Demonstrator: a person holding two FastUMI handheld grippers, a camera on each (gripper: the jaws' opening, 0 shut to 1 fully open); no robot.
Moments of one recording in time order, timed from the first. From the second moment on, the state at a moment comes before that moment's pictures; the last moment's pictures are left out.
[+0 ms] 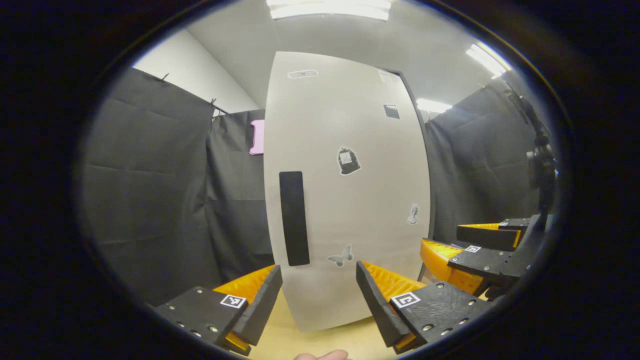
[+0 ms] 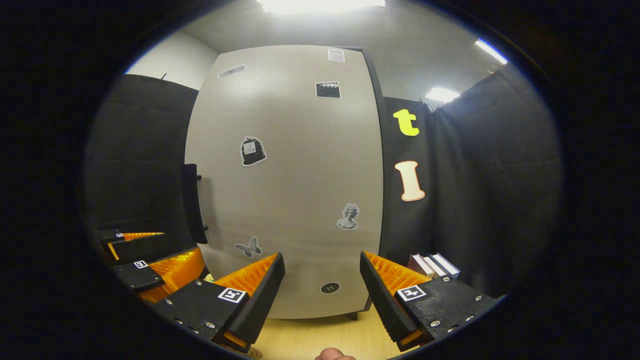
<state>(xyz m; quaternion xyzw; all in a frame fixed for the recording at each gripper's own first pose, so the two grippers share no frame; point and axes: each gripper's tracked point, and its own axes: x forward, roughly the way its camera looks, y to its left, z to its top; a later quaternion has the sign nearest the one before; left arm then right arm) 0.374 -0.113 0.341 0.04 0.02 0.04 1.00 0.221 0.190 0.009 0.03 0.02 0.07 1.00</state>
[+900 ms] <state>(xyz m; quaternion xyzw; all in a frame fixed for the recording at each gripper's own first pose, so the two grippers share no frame) 0.377 -0.106 0.344 0.01 0.02 0.05 1.00 0.206 0.191 0.014 0.01 0.01 0.05 1.00</state>
